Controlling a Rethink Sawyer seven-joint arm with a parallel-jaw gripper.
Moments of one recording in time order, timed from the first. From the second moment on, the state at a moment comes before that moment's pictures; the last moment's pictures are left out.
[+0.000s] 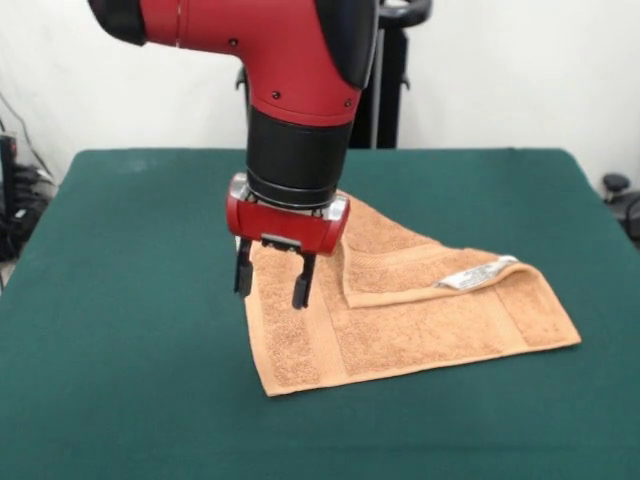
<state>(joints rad) -0.36 -0.52 0.24 1.40 -0.58 0.63 2.13</state>
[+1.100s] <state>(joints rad) -0.14 -0.52 0.06 1.58 -0.41 0.39 2.22</state>
